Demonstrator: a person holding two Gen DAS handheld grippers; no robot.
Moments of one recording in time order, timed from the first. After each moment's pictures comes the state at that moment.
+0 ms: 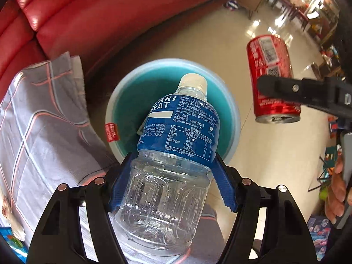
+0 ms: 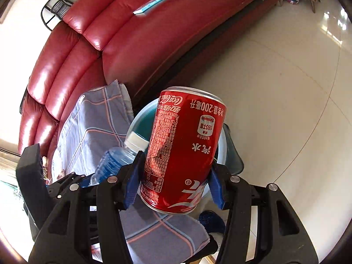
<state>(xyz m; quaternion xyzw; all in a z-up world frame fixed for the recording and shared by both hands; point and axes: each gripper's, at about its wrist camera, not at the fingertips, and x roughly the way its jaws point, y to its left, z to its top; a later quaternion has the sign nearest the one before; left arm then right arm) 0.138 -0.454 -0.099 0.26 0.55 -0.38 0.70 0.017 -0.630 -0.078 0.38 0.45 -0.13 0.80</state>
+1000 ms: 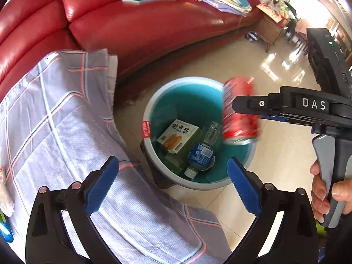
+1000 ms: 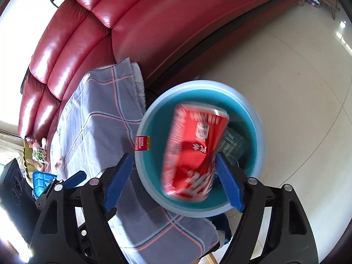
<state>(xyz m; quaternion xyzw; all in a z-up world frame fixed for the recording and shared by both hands) 0.145 -0.388 -0.076 0.16 0.52 -0.34 0.77 0.078 -0.597 -0.095 0.35 0.50 -0.08 0.79</state>
